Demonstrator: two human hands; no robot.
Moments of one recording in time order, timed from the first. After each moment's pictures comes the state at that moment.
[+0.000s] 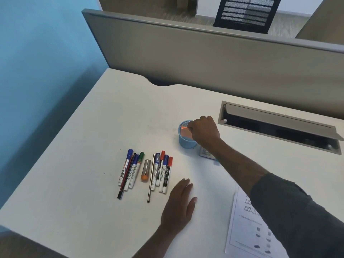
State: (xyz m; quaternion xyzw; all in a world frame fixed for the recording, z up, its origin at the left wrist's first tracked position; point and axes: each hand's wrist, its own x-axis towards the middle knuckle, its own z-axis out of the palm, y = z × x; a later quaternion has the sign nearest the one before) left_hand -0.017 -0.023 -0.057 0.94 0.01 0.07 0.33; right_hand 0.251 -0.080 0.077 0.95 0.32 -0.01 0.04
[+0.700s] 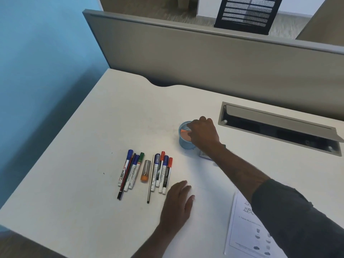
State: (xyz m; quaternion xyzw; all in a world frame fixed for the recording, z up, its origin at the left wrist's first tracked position) left_hand -0.012 -0.020 -0.034 0.95 0.02 0.09 0.30; right_hand 0.245 -0.080 0.070 0.95 0.32 0.02 0.02
